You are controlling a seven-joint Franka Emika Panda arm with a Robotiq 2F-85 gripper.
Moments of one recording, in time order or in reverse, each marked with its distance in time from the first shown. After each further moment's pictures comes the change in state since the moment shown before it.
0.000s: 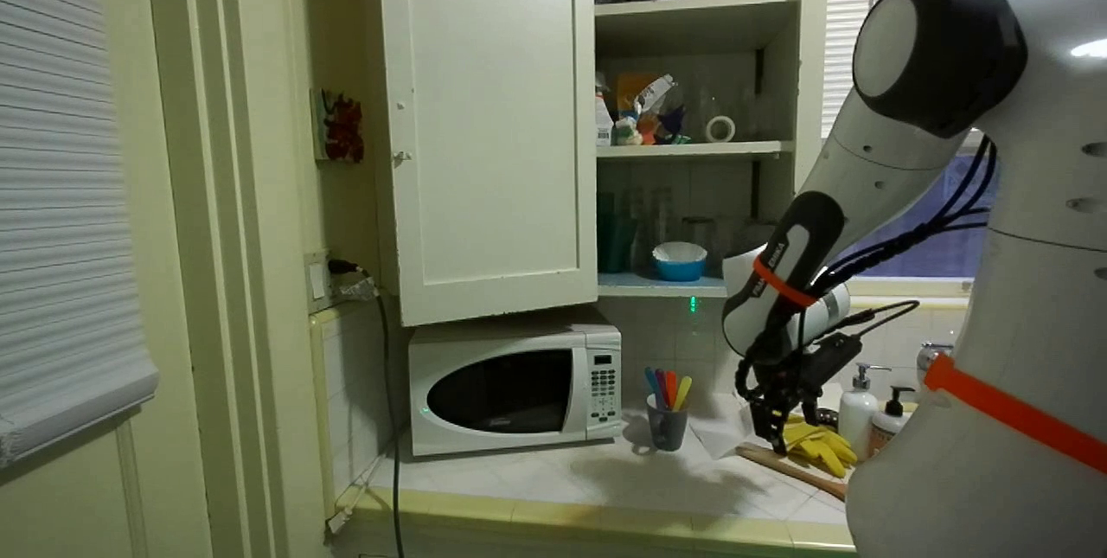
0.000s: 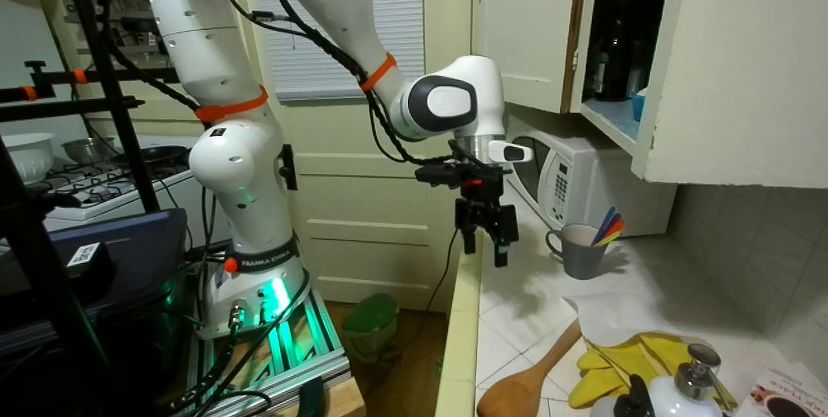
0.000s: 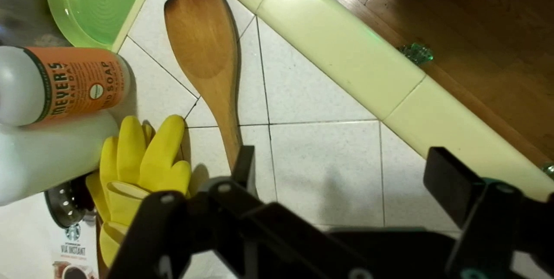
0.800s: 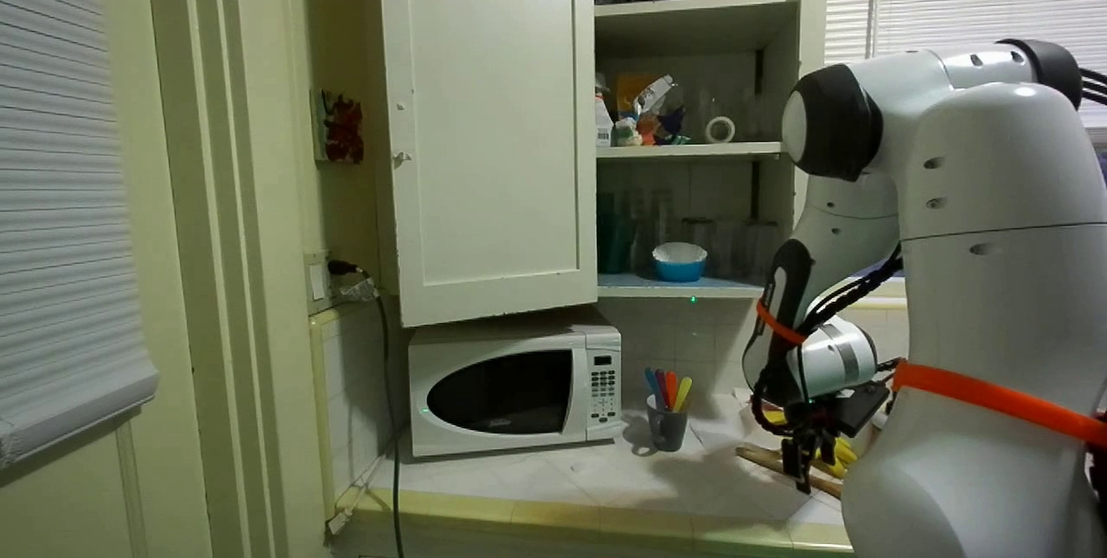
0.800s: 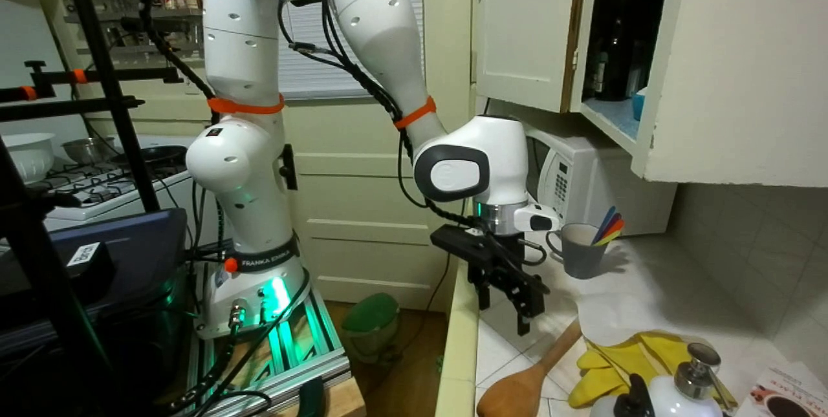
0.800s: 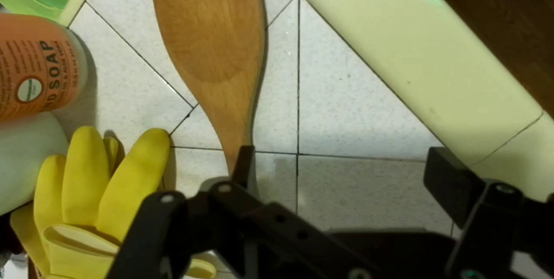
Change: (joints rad) arm -0.053 0.316 -0.097 0.074 0.248 0.305 -0.406
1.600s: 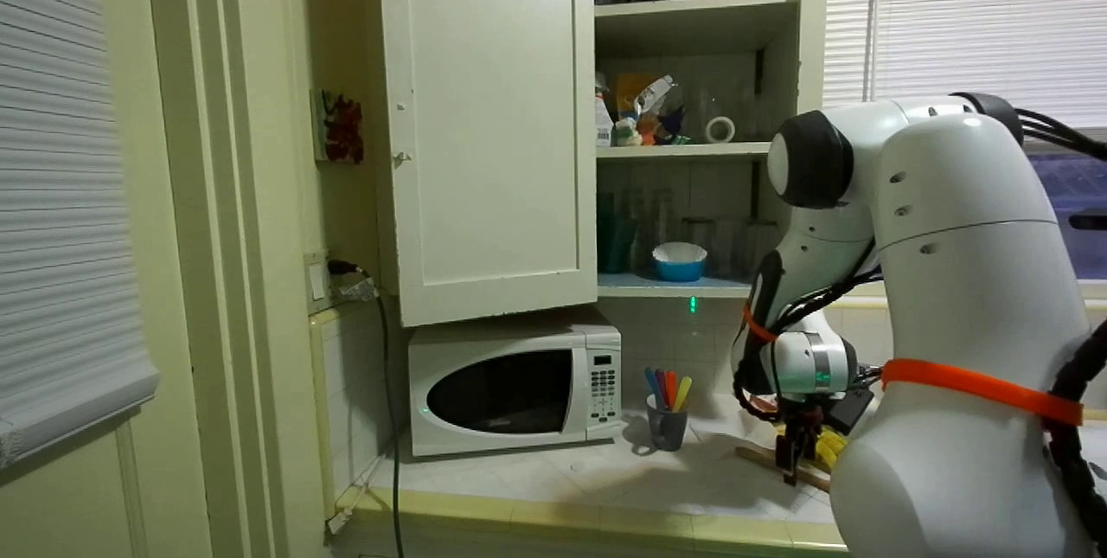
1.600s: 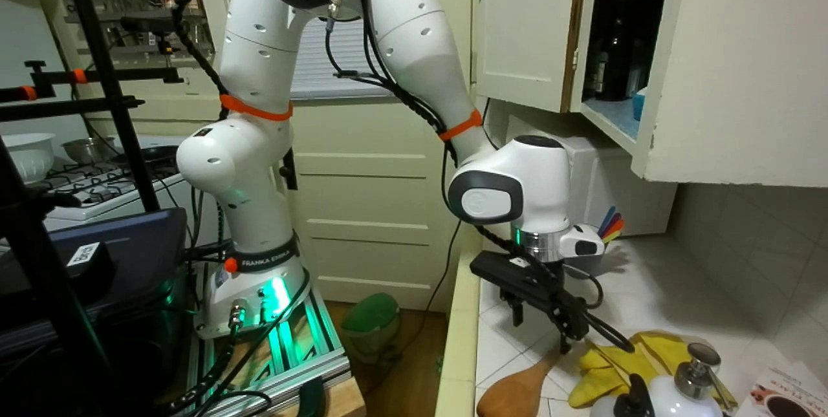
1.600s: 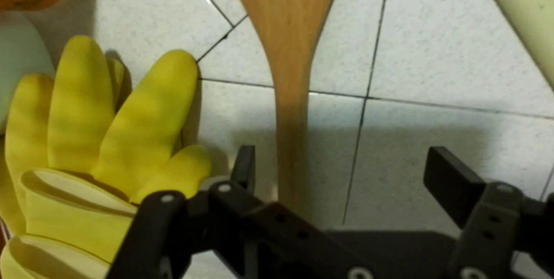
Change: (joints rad) arm -0.185 0.197 0.191 0.208 0.306 0.019 -0.375
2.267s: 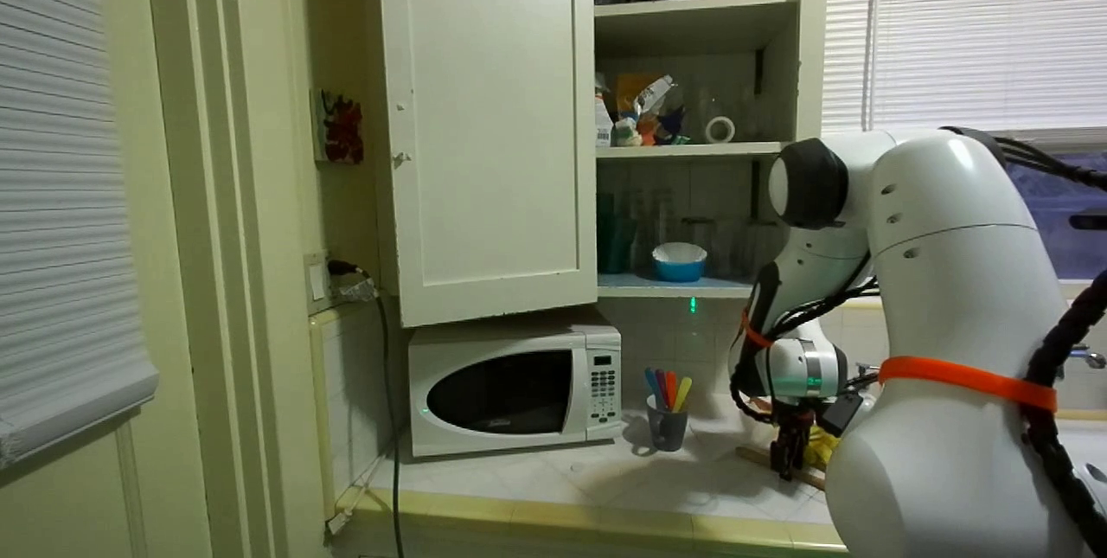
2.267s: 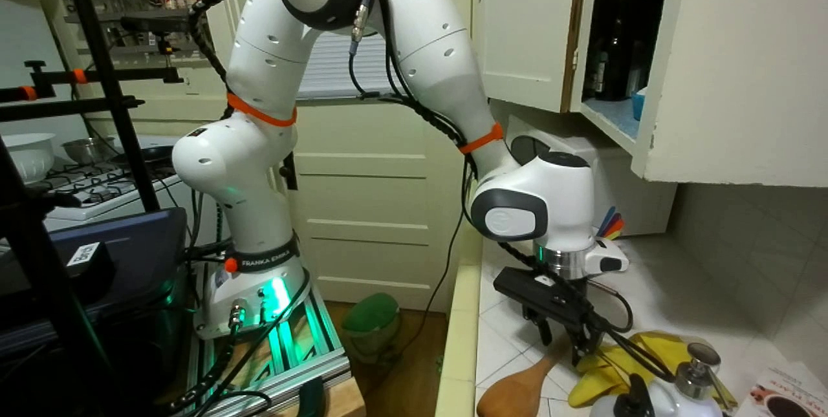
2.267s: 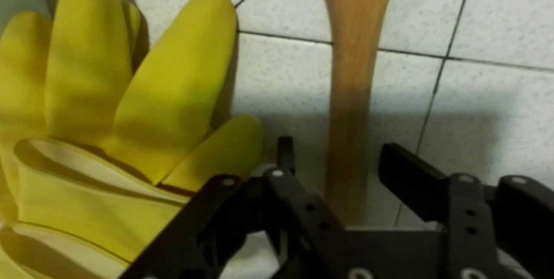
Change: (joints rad) arm -0.104 0.120 0.101 0.139 0.016 -0.011 -0.046
